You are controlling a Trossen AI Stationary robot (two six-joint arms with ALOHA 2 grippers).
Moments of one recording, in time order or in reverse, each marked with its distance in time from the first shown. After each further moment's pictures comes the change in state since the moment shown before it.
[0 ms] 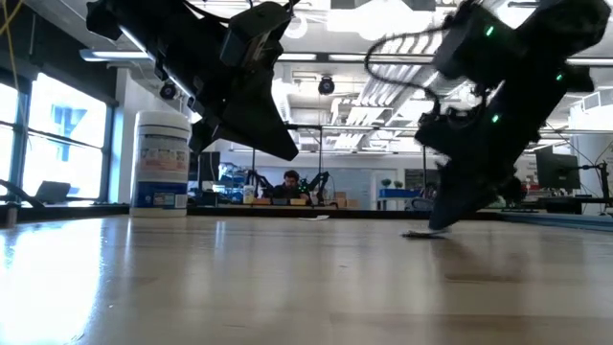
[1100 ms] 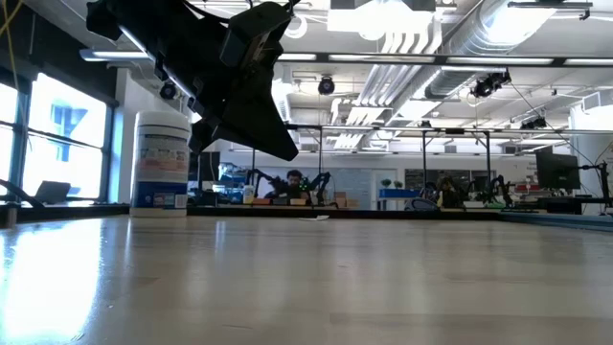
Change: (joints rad) left arm 0.000 0.000 0.000 0.000 0.000 0.000; right arm 0.626 -0.539 0.001 -0.492 -0.532 0.535
